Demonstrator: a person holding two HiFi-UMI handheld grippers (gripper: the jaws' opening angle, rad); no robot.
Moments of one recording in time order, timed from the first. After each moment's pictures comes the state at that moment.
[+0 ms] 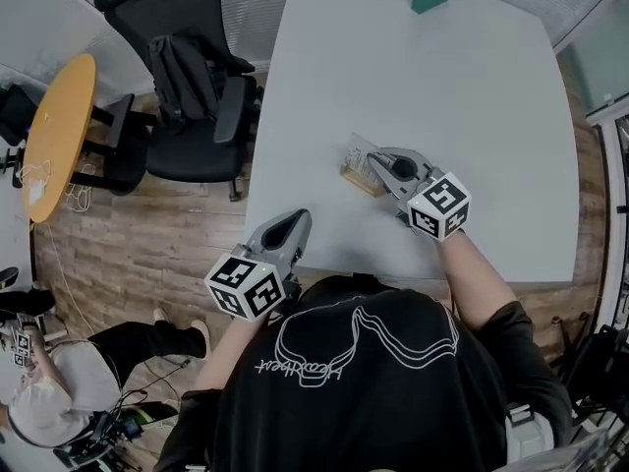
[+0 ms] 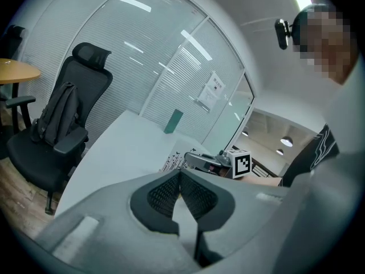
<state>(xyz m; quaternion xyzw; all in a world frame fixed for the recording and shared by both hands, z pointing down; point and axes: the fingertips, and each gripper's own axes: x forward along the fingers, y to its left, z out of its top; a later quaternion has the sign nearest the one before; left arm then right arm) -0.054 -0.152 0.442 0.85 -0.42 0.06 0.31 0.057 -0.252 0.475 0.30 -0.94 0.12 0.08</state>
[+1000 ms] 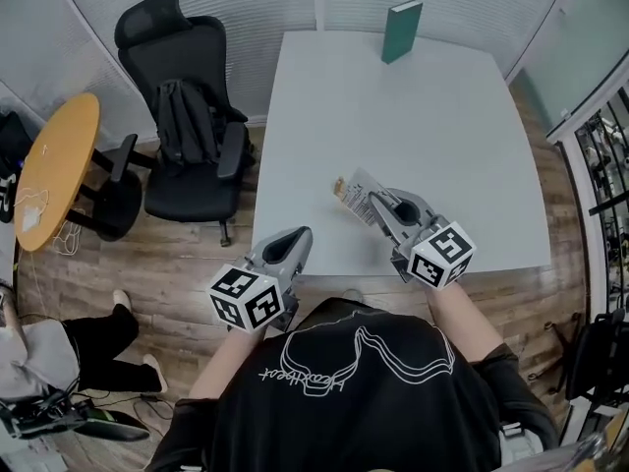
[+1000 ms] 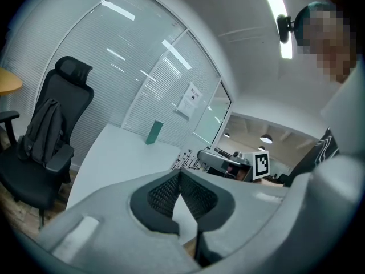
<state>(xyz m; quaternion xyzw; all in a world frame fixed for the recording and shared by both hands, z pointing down) -0.070 -0.092 0.365 0.90 -0.35 0.03 0.25 0.045 -0.137 0.350 0.38 -0.92 0.10 0.00</state>
